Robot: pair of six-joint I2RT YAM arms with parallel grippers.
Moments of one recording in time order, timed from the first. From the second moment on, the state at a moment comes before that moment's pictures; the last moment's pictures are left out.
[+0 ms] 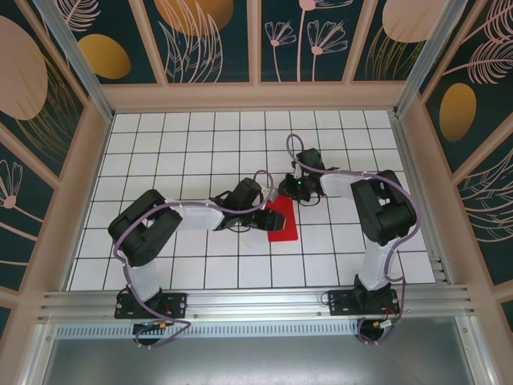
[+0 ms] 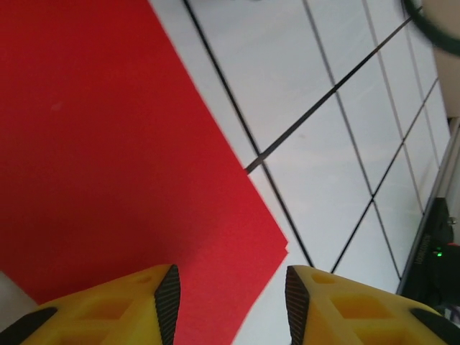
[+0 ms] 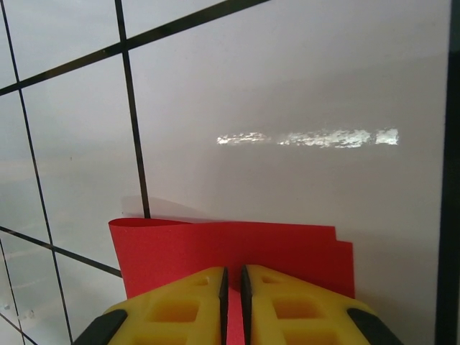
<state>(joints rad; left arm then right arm) -0.82 1.85 0.91 0.14 0.49 -0.63 0.43 1.87 1.02 -0.18 -0.39 0.62</state>
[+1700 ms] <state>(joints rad) -0.75 1.98 1.08 0.09 0.40 -0.69 0.55 1.41 0.53 -0.22 -0.34 0.80</state>
